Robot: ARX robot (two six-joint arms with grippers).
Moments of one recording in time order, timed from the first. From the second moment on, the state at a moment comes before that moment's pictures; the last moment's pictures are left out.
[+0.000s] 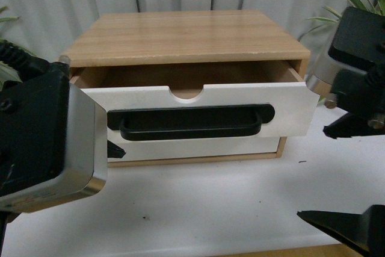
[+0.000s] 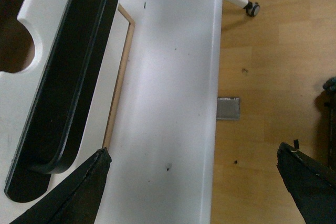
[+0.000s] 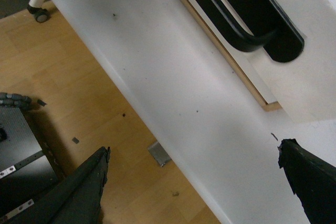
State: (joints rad) left arm -0.27 1.30 0.54 0.01 0.53 1.00; right arm 0.33 1.33 0.70 -0.19 -0.30 -0.69
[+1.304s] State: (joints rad) left arm -0.21 1.77 0.95 0.10 0.36 1.08; right arm 0.30 1.85 1.16 -0.08 -0.21 -0.71
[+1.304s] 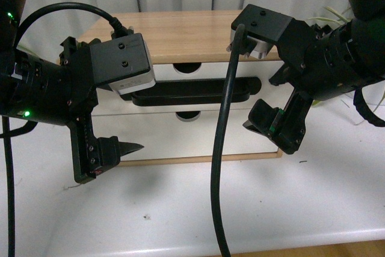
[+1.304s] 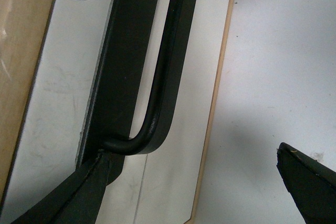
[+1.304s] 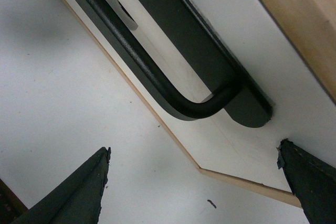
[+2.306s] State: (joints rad) left arm -0.13 0.65 0.10 0.37 0.33 0.44; right arm 0.22 0.81 0.28 0.19 -0.07 -0.36
